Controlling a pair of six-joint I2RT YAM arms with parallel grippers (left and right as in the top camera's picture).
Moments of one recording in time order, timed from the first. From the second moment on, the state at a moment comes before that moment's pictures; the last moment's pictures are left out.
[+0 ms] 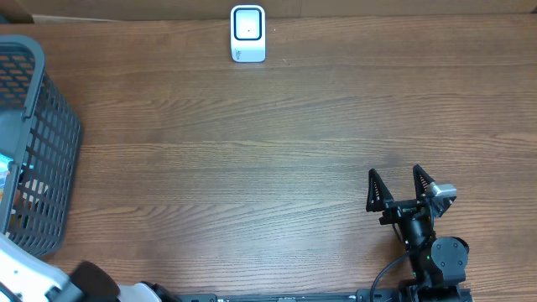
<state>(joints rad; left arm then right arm) 0.82 1.61 2.07 -1.45 -0.11 -0.44 0.09 0.01 0.02 -0.03 -0.09 0.28</state>
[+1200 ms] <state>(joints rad) 0.86 2.04 2.07 -1.65 -0.18 -0.32 0.09 0.01 0.02 -0.03 -0.09 0.28</state>
